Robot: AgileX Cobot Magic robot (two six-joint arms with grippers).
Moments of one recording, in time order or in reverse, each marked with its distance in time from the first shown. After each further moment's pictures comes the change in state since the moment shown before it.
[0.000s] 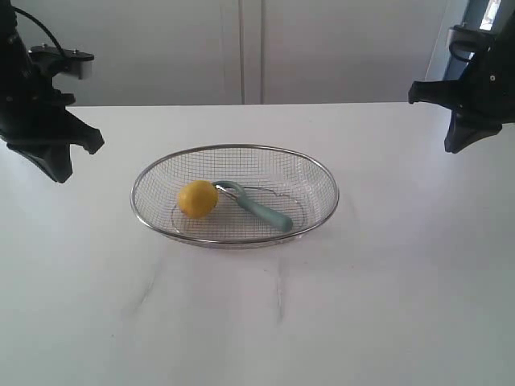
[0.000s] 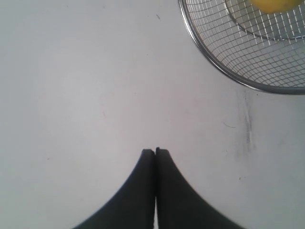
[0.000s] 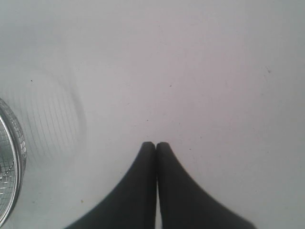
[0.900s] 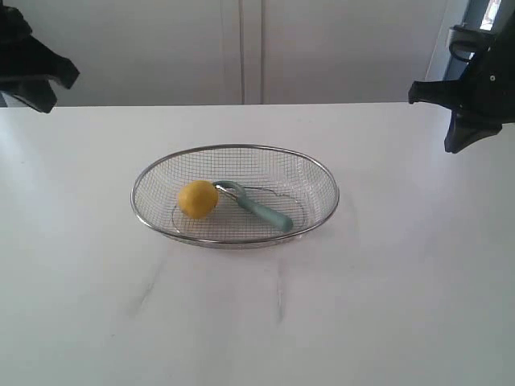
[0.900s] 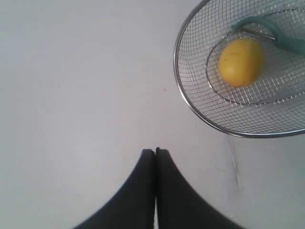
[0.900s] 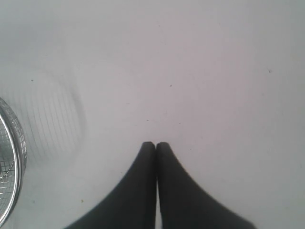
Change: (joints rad) left arm 0.000 -0.216 0.000 -0.006 -0.117 0.000; right arm 0.000 0.000 0.000 0.000 0.000 0.000
